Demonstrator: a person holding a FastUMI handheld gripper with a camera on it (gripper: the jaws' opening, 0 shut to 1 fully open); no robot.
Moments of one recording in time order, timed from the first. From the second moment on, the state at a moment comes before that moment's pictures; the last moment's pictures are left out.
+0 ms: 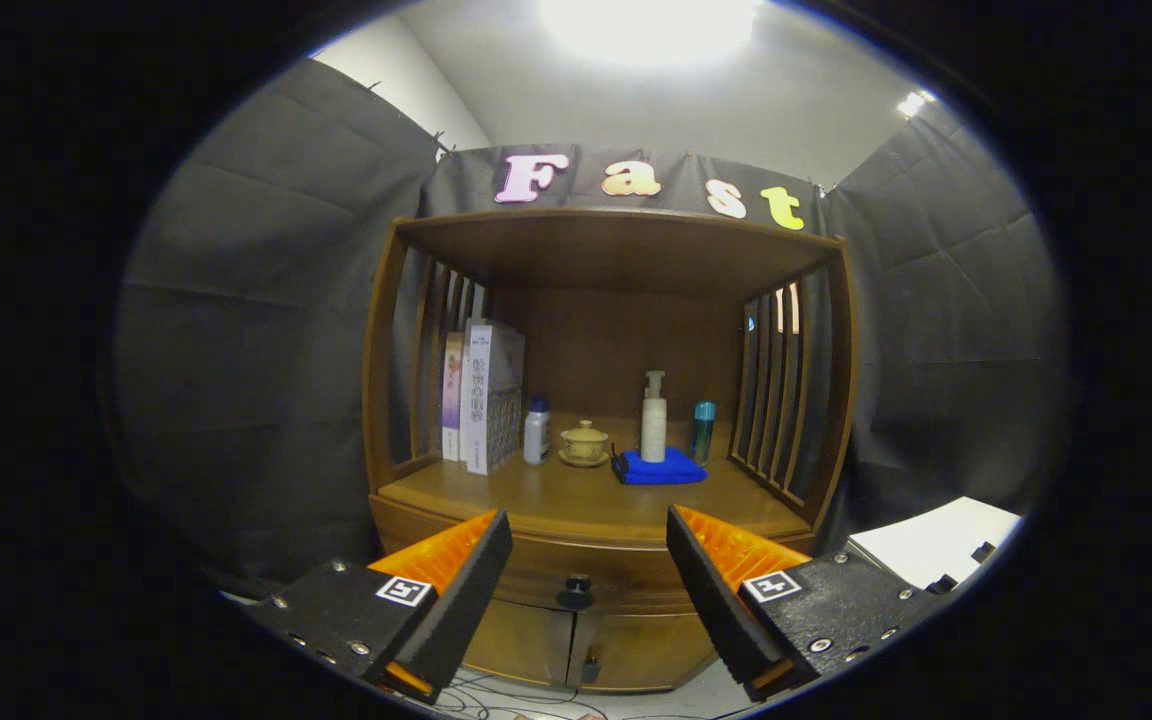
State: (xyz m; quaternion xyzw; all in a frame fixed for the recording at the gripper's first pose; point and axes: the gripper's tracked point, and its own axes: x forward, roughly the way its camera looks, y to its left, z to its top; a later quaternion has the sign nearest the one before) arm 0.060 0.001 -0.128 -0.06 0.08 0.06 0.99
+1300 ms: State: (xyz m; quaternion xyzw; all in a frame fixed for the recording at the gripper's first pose) arm 0.156 0.009 -0.317 -0.04 0.19 0.04 0.98
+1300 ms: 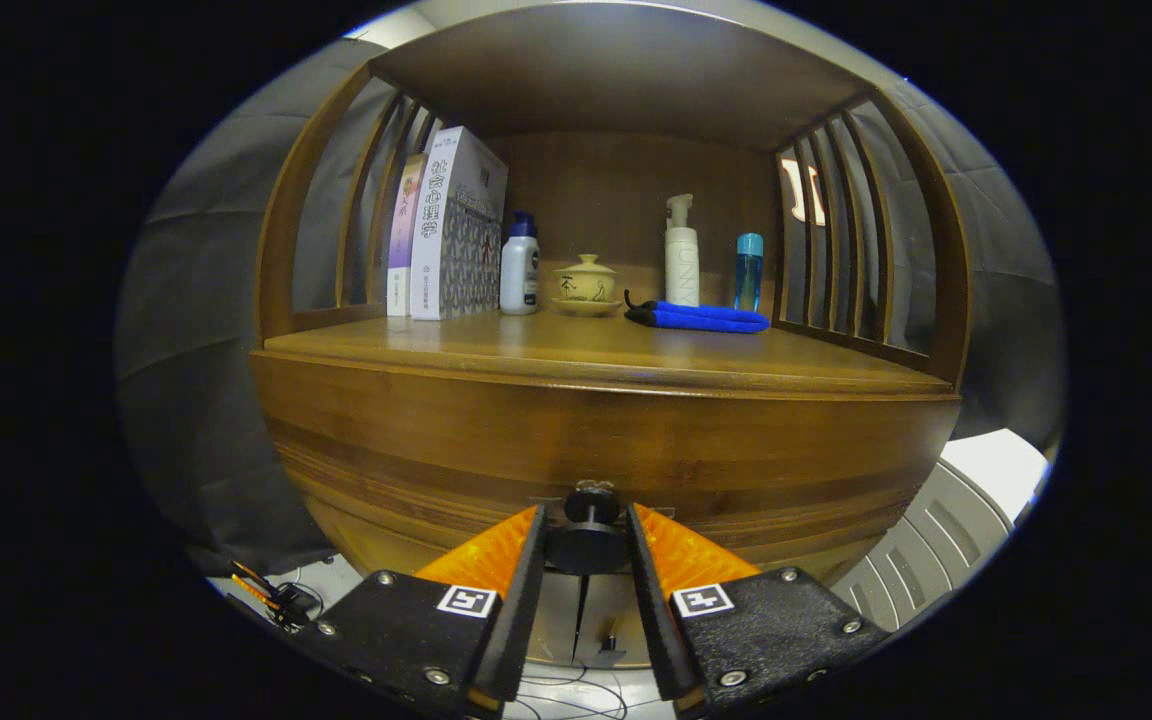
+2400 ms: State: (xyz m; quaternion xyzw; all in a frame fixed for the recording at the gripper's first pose) arm 0.039 0.004 -0.309 -0.04 0.20 0.02 0.98
